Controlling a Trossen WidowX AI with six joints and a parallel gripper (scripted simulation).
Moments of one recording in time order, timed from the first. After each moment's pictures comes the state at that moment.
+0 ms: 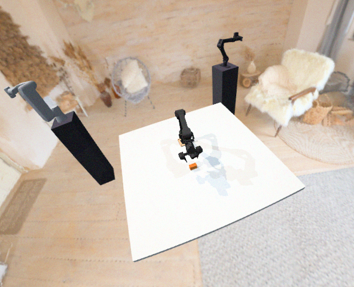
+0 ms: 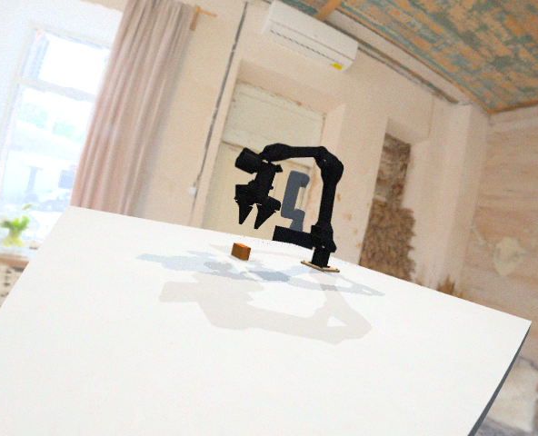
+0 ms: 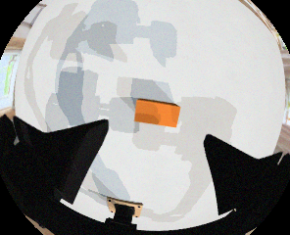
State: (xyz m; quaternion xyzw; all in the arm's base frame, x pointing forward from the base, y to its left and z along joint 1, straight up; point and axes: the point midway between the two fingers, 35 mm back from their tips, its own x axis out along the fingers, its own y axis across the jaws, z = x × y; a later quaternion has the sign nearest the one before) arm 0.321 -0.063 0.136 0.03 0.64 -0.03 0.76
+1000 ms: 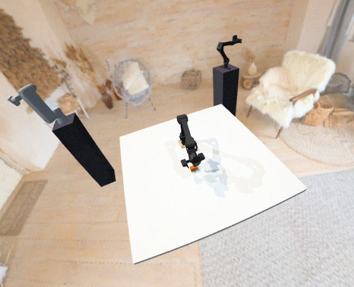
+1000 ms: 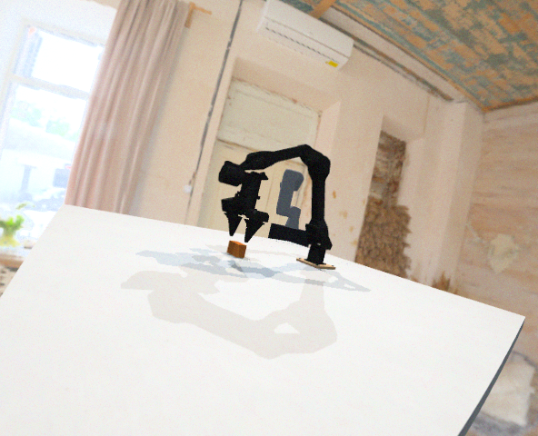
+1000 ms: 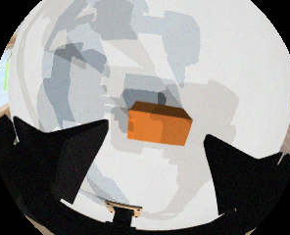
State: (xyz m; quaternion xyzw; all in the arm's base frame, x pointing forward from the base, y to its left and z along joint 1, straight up) arm 0.333 -0.063 0.087 0.02 0.69 -0.03 0.72
